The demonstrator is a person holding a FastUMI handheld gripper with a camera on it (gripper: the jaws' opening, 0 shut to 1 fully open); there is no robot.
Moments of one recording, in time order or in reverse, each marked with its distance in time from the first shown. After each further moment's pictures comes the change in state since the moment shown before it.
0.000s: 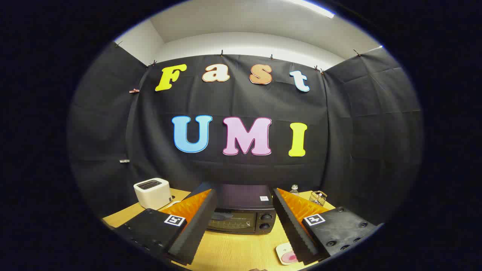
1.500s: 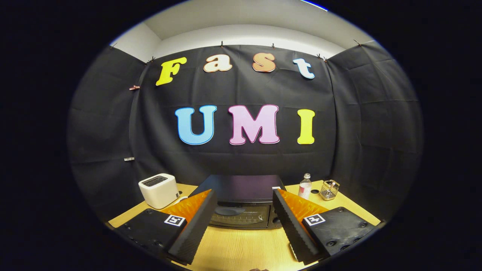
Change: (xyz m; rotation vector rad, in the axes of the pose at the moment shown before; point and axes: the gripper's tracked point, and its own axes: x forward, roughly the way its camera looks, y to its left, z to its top) arm 0.025 0.028 -0.033 0.033 0.095 0.036
